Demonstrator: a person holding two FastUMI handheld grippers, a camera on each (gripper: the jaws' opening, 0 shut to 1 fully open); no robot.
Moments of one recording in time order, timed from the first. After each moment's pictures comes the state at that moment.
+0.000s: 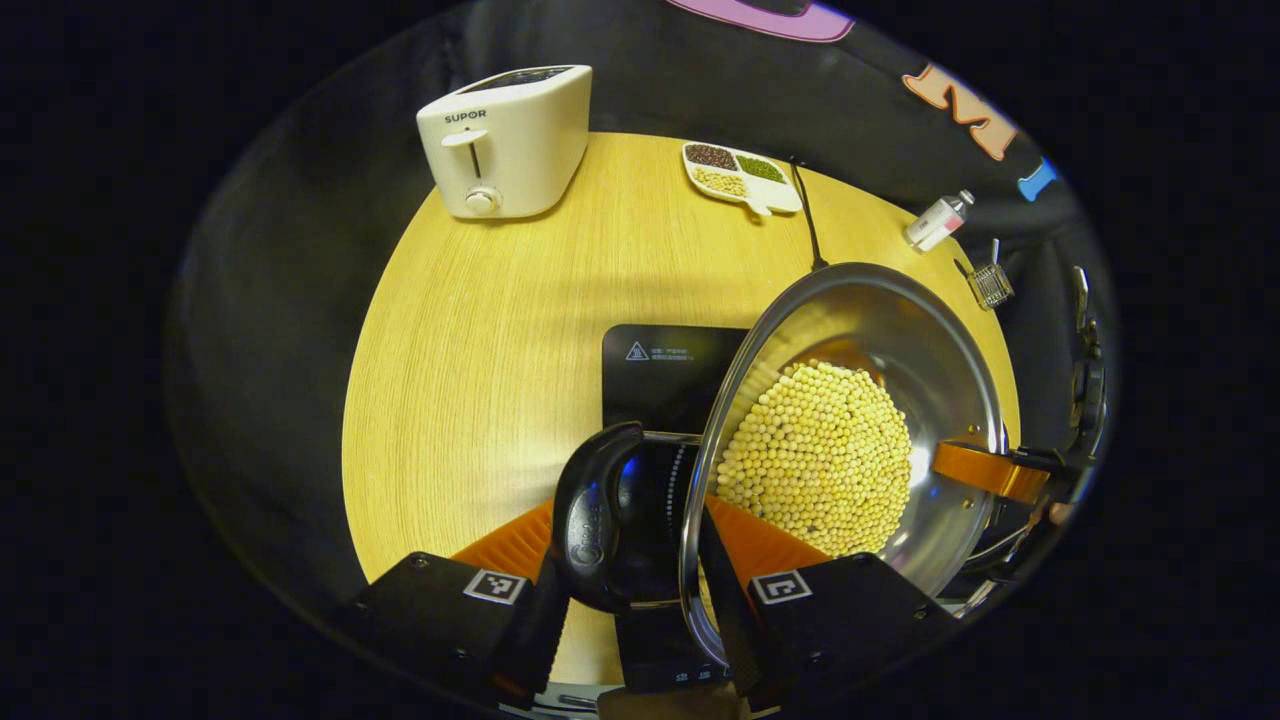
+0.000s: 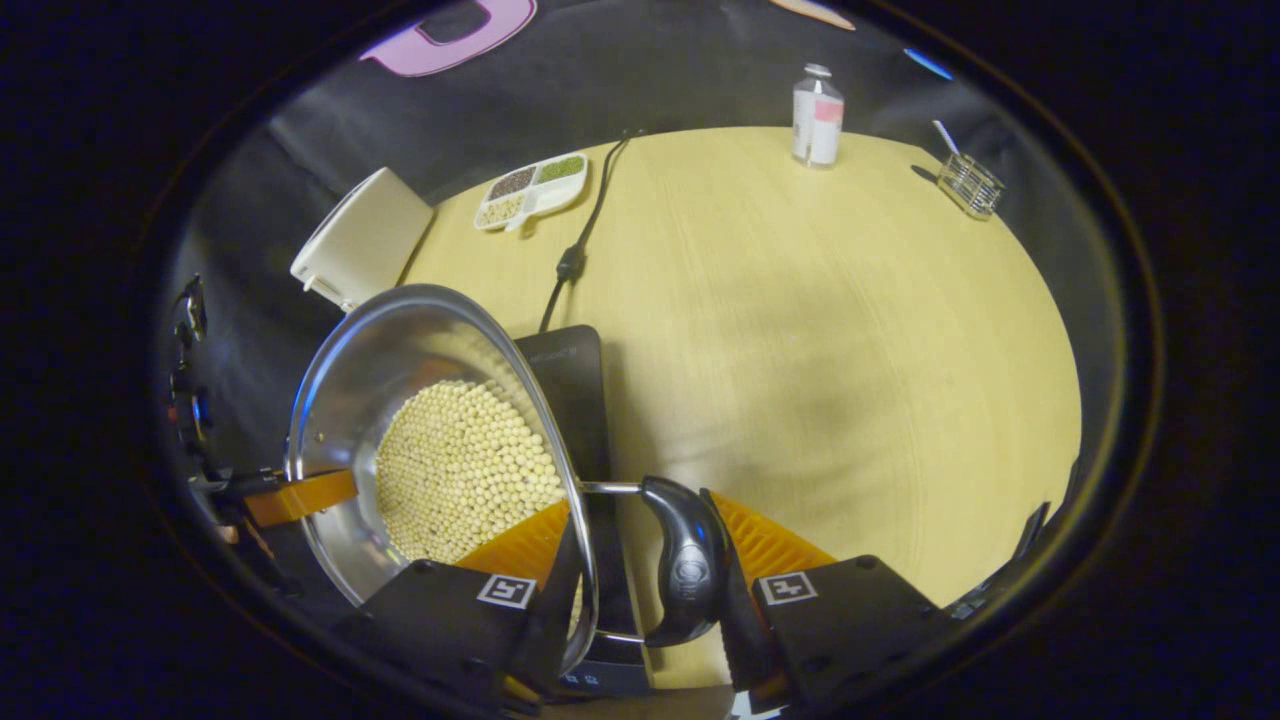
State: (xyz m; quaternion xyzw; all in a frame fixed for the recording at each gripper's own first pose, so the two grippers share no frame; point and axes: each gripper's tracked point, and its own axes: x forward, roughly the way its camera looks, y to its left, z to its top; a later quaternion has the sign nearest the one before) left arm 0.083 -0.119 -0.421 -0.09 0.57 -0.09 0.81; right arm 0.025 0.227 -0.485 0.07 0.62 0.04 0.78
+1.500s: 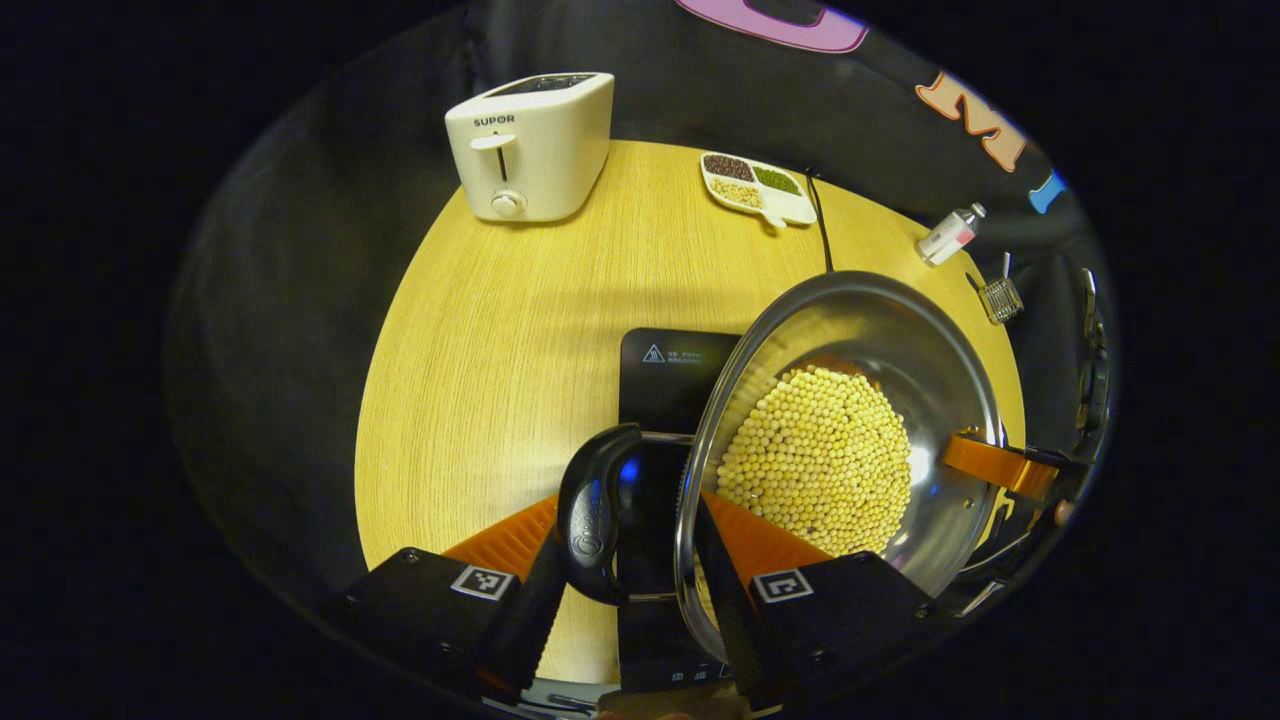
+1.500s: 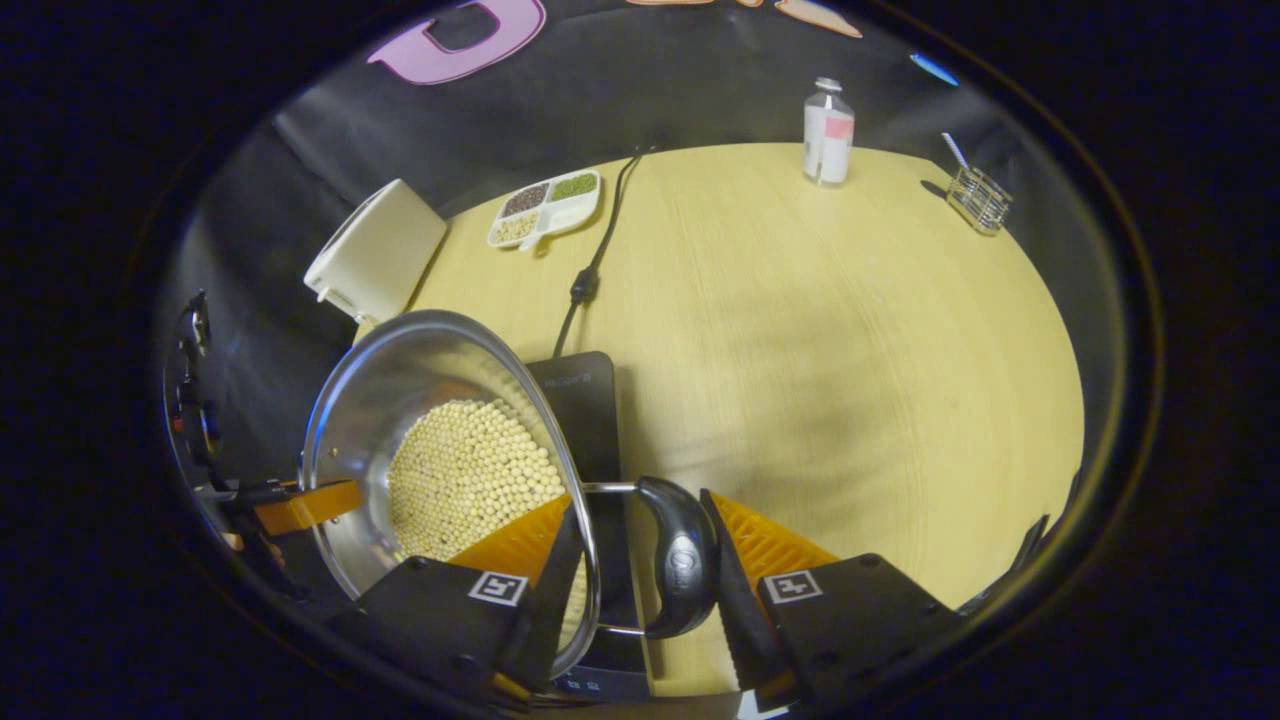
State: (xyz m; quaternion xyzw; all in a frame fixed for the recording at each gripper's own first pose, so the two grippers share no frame) left arm 0.089 -0.116 -0.419 -0.09 0.55 -0.06 0.83; right arm 0.033 0.225 -0.474 0.08 0.60 0.05 0.80
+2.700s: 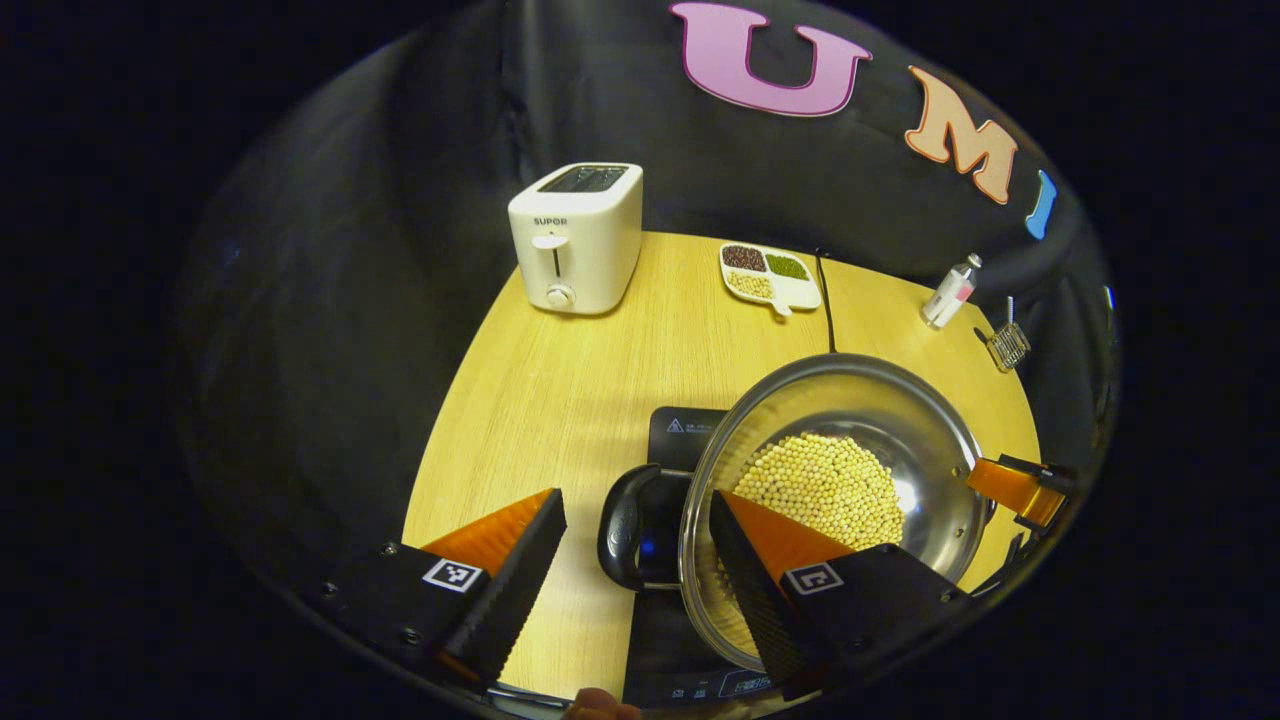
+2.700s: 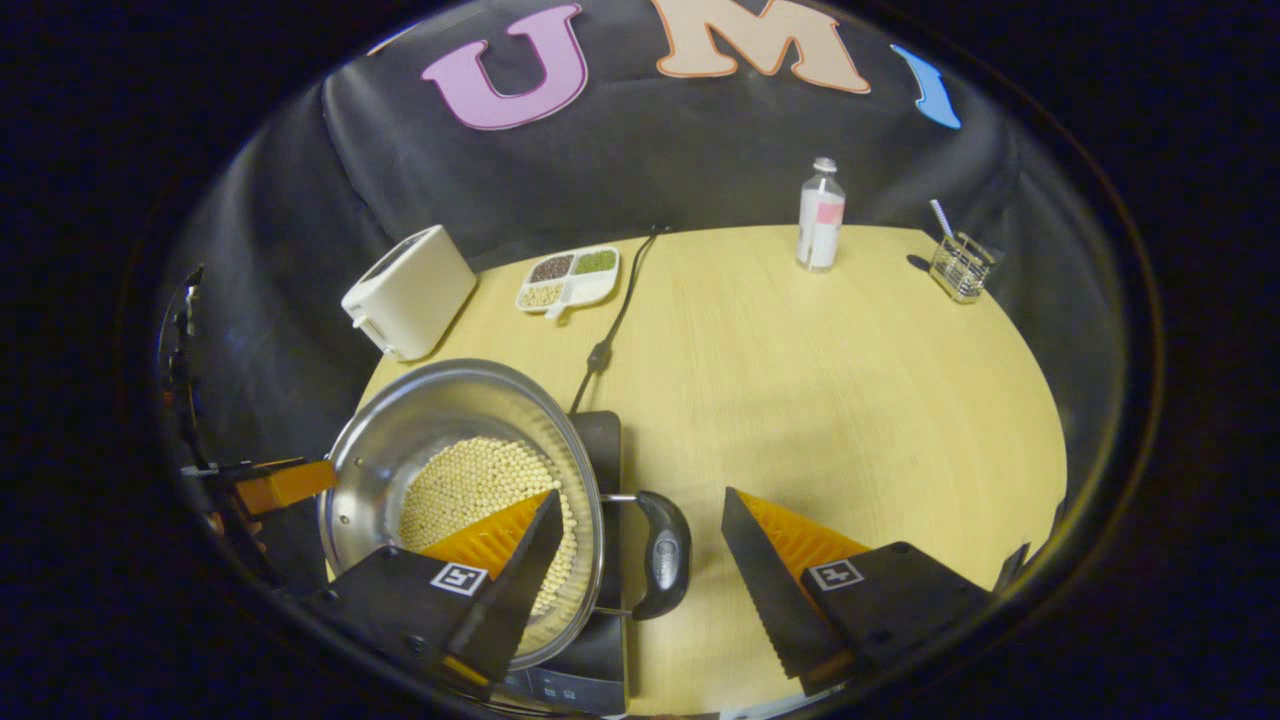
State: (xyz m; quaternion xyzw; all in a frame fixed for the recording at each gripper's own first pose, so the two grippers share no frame) left arm 0.113 -0.108 -0.396 -0.08 0.43 0.00 0.90; right arm 0.050 0.209 -0.421 0.06 0.48 0.07 0.87
